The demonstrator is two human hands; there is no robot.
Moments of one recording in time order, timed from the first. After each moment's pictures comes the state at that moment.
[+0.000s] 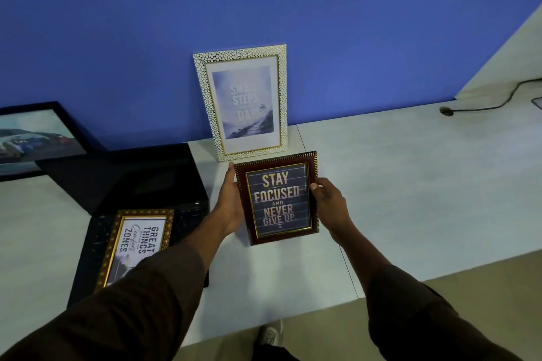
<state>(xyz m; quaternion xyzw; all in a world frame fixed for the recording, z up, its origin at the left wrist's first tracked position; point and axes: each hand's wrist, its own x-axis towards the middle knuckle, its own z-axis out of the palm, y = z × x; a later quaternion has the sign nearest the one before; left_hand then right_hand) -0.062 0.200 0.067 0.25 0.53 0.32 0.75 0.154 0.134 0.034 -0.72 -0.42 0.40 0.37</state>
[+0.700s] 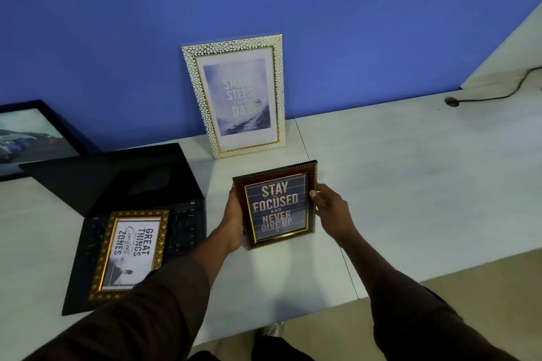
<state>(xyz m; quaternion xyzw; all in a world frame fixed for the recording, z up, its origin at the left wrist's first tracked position) -0.049 0.183 0.029 0.22 0.59 0.25 0.73 0.171 0.130 0.012 -0.71 -0.48 0.39 0.34</state>
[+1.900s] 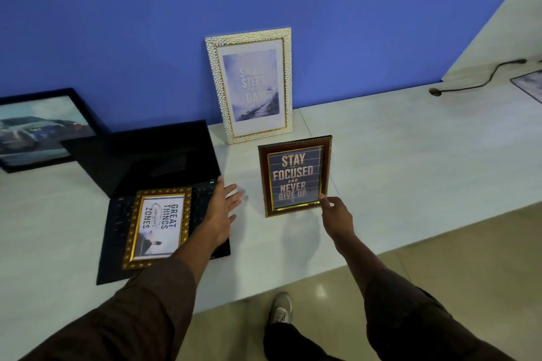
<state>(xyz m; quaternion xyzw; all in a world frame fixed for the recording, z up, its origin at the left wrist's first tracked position) -0.157 0.130 0.035 0.27 0.59 0.30 0.70 0.087 0.039 0.017 -0.82 -0.27 0.39 0.32</state>
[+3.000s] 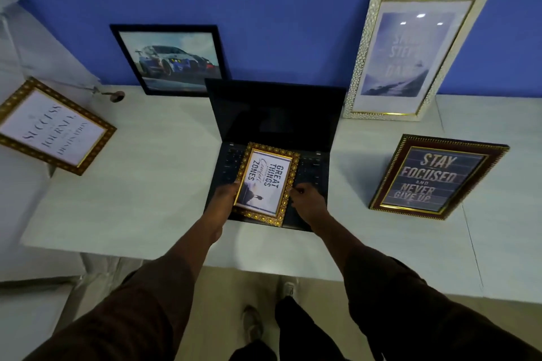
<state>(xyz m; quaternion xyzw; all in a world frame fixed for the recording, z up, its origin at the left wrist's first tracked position) -0.381 0.097 0.029 0.25 0.73 0.29 0.56 -0.184 0.126 -0.039 -0.70 -0.44 0.55 0.15</state>
